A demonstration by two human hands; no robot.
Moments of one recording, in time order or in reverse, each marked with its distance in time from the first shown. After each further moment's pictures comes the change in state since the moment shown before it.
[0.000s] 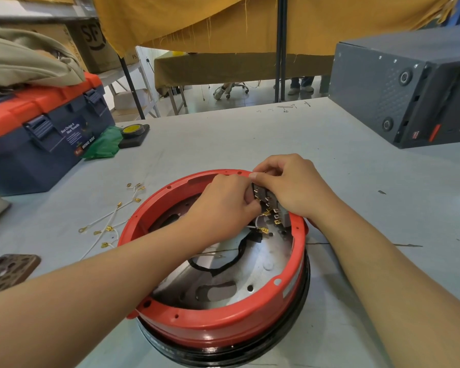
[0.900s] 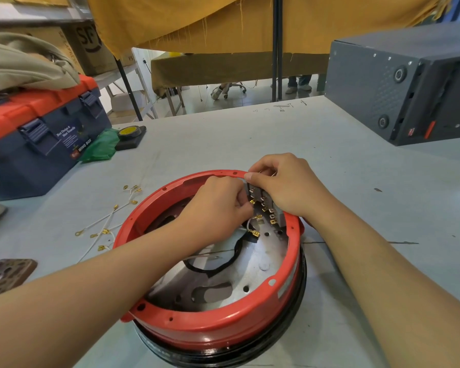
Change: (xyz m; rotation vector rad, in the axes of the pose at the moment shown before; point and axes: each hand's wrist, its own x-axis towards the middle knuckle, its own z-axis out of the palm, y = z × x) left_hand -0.002 -0.005 0.001 0.009 0.001 -0.014; right_hand -0.001 0.000 -0.001 -0.025 -0.014 -0.008
